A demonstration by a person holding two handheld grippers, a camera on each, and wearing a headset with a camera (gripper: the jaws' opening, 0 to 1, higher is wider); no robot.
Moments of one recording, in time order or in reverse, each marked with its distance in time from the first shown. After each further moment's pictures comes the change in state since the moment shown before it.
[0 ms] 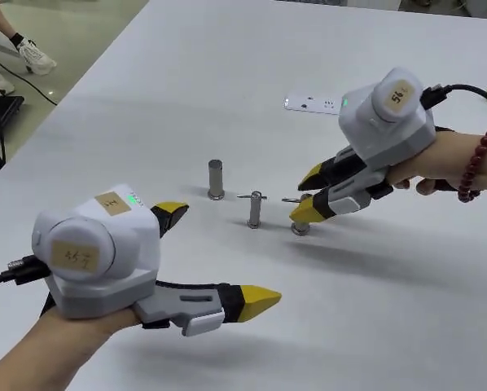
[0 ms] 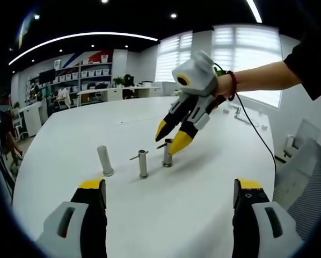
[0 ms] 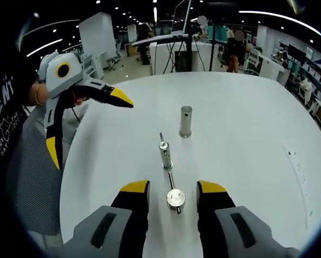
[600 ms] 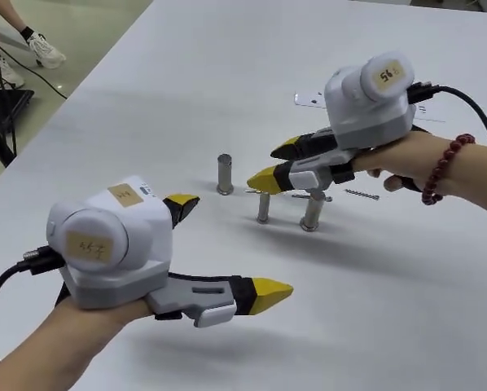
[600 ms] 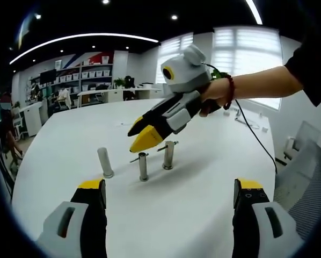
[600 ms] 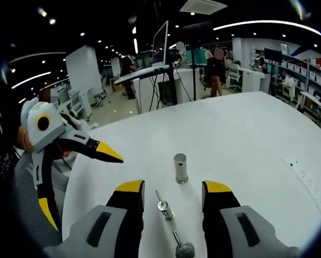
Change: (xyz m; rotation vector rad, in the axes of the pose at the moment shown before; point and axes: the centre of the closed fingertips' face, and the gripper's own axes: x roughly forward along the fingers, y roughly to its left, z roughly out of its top) left arm 0.001 0.002 0.003 -0.010 -0.018 0.006; right arm 0.028 -0.010 0.067 0.132 -0.244 -0.076
